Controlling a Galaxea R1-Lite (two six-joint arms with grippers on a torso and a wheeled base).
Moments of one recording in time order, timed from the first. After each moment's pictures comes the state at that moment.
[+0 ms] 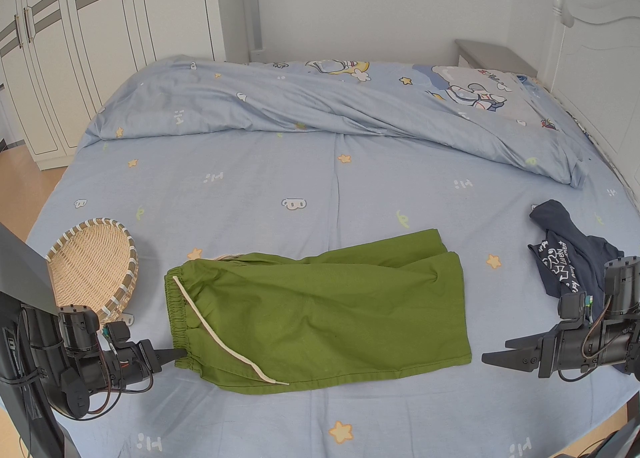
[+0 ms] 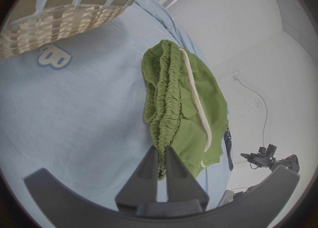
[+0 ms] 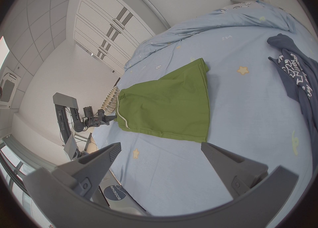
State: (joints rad) left arm 0.12 2.21 -0.04 -1.55 -0.68 -0.49; right arm 0.17 1.29 -0.25 -0.51 0.60 0.17
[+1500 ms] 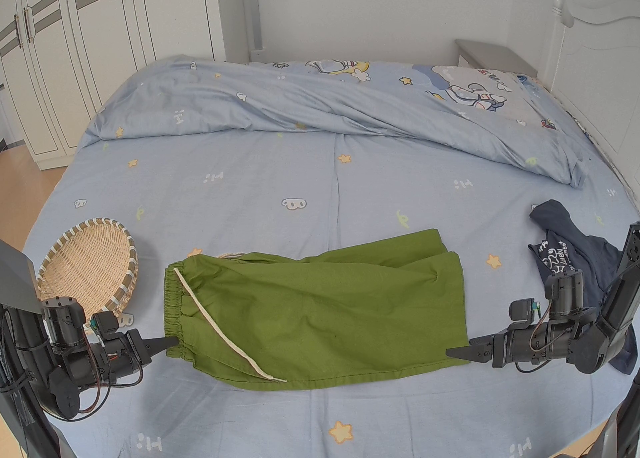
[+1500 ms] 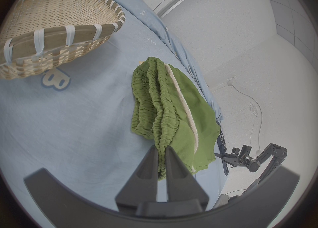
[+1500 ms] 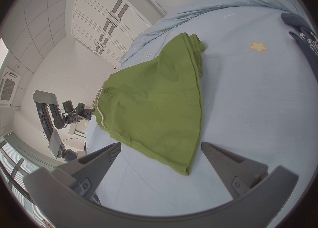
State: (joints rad) left arm 0.13 2.09 -0.02 -1.55 -0.69 -0.54; right arm 0.13 1.88 -0.31 -0.98 0.68 0.10
